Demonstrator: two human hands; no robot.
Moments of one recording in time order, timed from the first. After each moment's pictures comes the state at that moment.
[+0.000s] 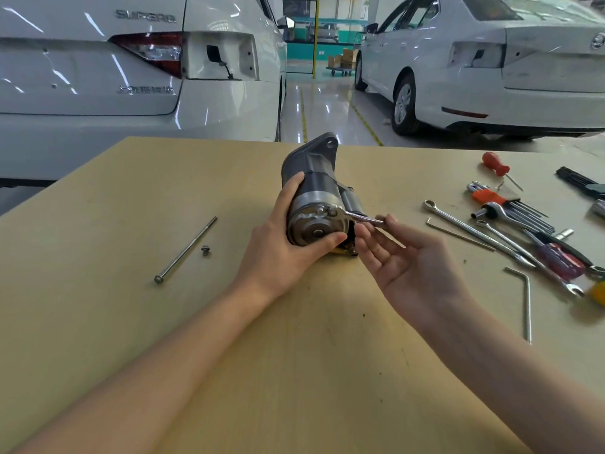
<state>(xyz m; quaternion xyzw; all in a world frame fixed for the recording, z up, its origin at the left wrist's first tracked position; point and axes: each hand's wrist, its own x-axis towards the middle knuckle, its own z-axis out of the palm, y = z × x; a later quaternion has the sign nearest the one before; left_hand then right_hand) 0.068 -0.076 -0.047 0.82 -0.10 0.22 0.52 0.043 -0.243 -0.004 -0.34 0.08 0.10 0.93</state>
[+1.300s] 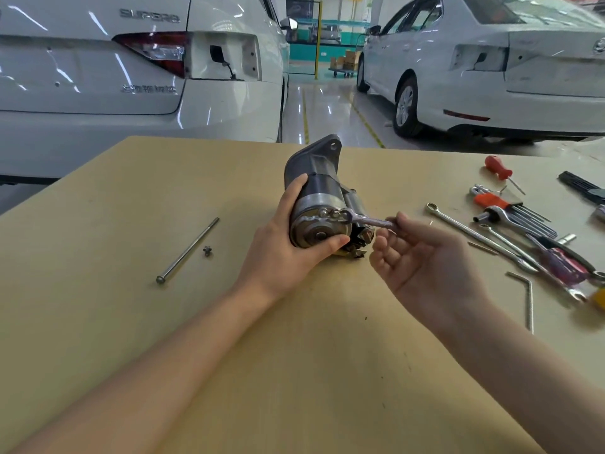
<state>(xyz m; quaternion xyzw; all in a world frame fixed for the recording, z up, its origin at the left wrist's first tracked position) 0.069 -0.075 -0.049 0.82 -0.10 0.21 0.52 0.044 -0.254 0.001 -0.40 0.03 0.12 0.91</state>
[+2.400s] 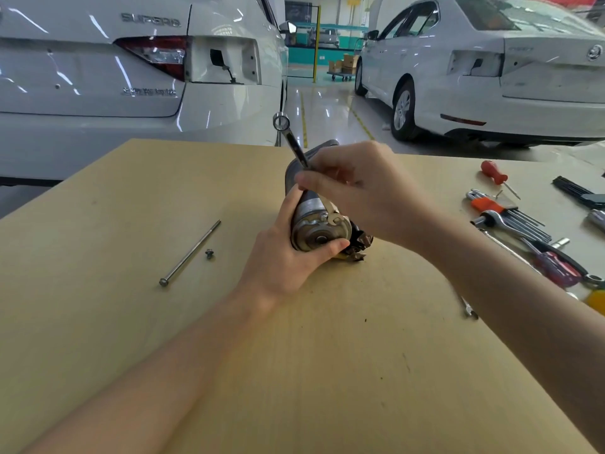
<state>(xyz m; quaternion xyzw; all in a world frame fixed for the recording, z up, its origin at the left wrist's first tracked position) 0.068 -0.076 -0.048 0.82 -0.09 0.19 0.53 0.071 -0.208 0.064 -0.85 -0.36 -0.13 0.36</state>
